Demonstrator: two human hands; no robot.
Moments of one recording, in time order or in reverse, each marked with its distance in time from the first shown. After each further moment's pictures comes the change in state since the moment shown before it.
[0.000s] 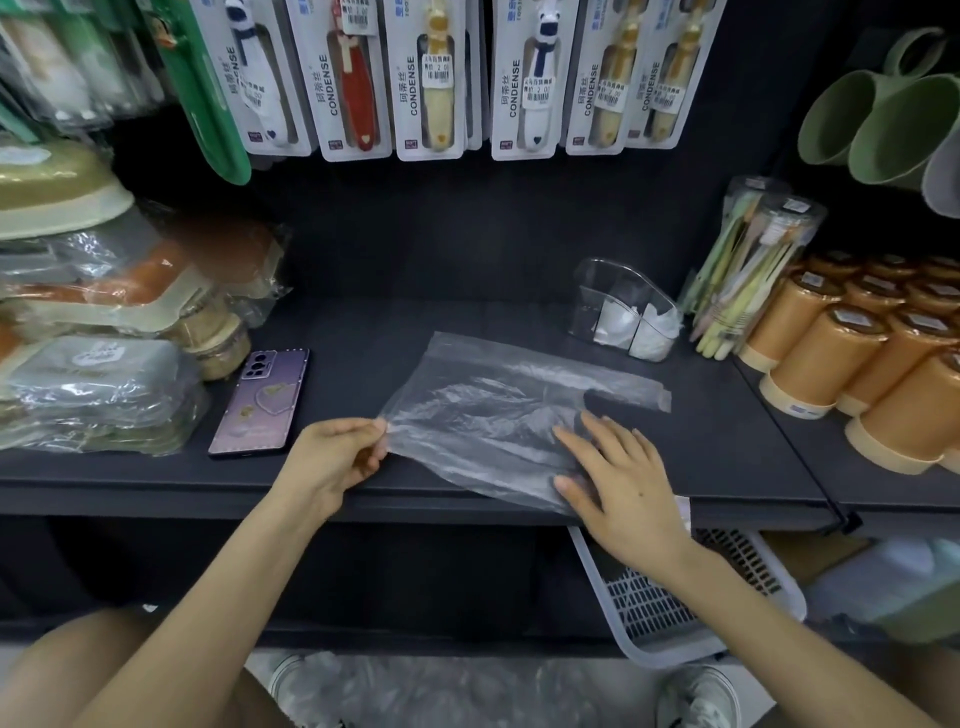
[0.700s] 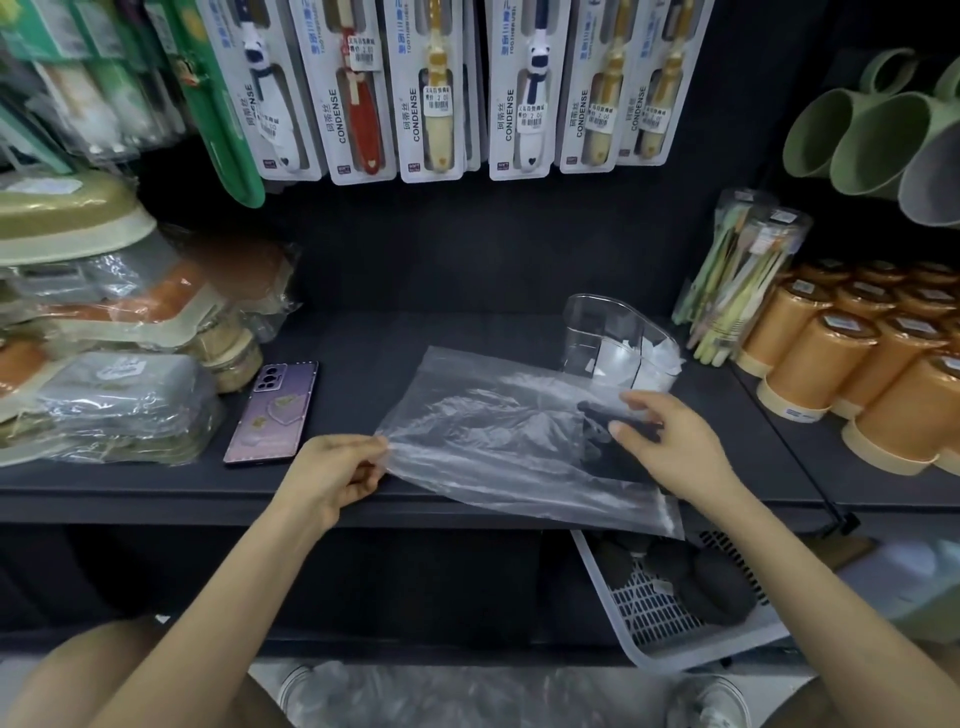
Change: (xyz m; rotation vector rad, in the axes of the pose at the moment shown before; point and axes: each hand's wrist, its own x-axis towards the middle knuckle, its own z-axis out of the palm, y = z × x) left_hand -0.012 0.003 -0.006 0.013 -0.007 -0.044; right_hand 0.028 0.031 -0.050 0.450 0.040 0.356
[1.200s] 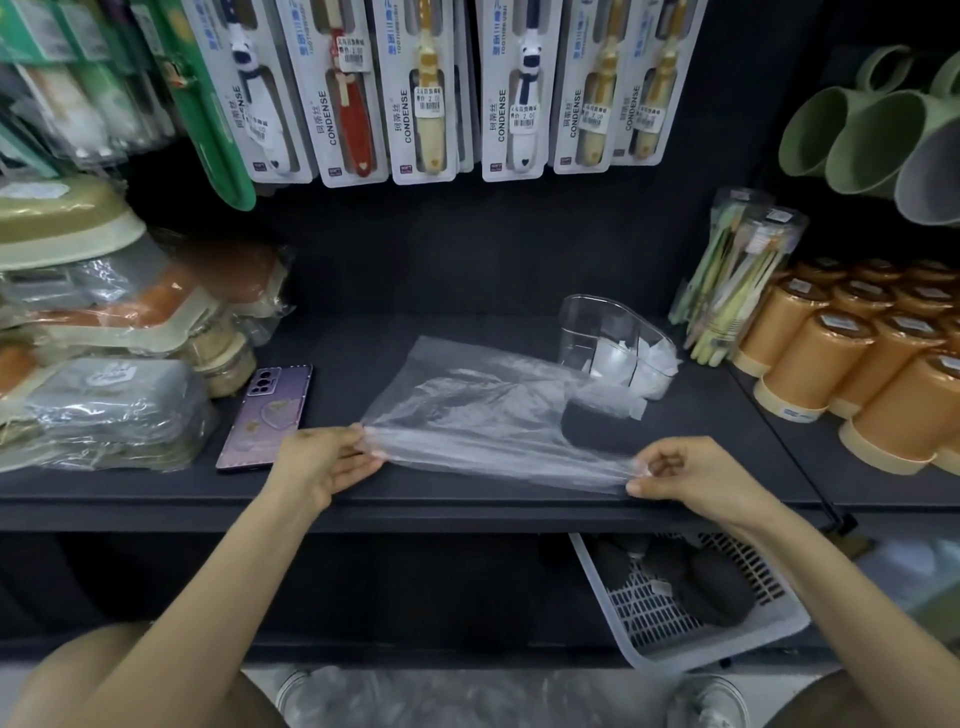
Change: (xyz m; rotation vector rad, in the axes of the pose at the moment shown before) left_hand 0.017 0.011 -0.004 -0.175 0.045 -0.089; right_hand -0.013 0.026 -0.015 0.286 -0.297 0.208
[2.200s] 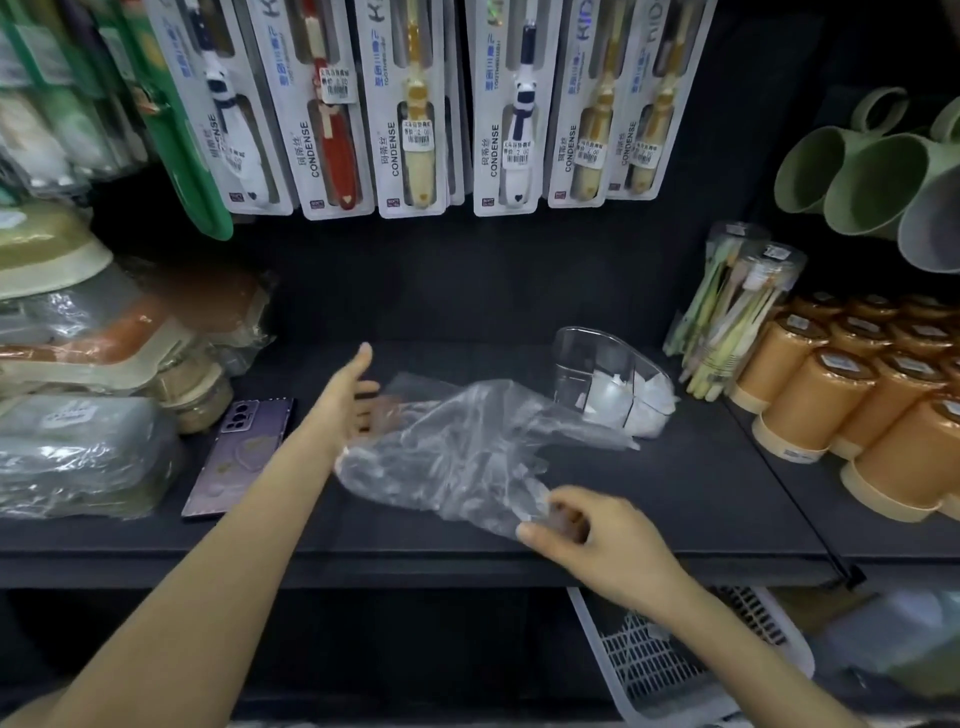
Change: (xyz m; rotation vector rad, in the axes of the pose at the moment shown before) left_hand 0.074 0.047 0.050 0.085 -0.116 0.042; right_hand -0.013 -0.050 0.063 -0.381 -0.022 -0.212
